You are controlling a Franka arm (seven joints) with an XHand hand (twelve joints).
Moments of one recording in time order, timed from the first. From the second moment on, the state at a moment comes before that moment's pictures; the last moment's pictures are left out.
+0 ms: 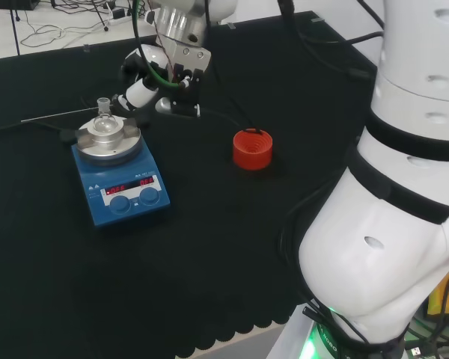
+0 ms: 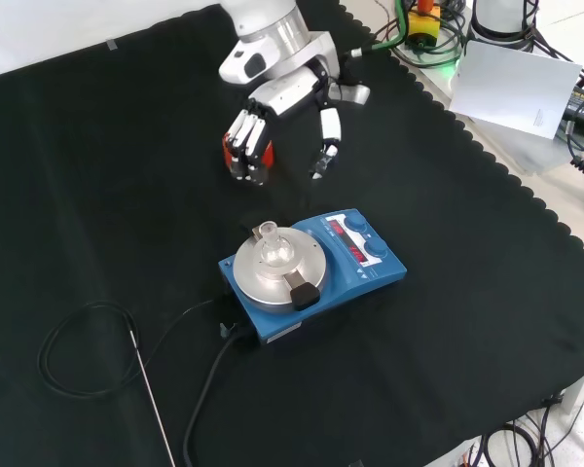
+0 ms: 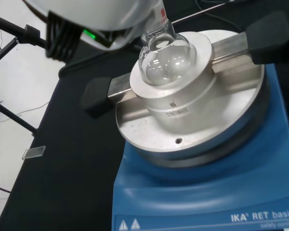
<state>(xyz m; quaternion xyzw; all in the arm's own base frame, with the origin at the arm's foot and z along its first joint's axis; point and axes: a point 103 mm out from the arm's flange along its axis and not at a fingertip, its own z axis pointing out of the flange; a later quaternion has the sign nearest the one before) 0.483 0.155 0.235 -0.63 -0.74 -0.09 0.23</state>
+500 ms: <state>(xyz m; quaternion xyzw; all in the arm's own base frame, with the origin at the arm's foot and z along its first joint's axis) 0.461 0.149 0.244 -0.63 -0.74 -0.08 0.21</state>
